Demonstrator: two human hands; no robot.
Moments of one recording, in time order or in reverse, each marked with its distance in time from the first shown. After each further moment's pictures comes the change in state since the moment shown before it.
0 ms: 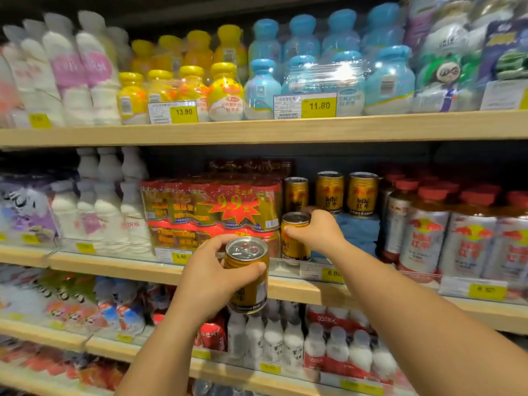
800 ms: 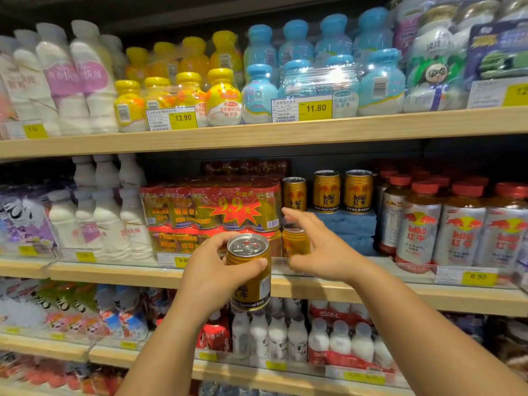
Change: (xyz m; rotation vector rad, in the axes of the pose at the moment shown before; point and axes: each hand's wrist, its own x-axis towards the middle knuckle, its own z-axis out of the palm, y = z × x) left_hand -0.003 0.009 -0.012 -0.058 -0.047 0.007; right_hand -0.080 -0.021 -0.028 0.033 -0.314 -0.358
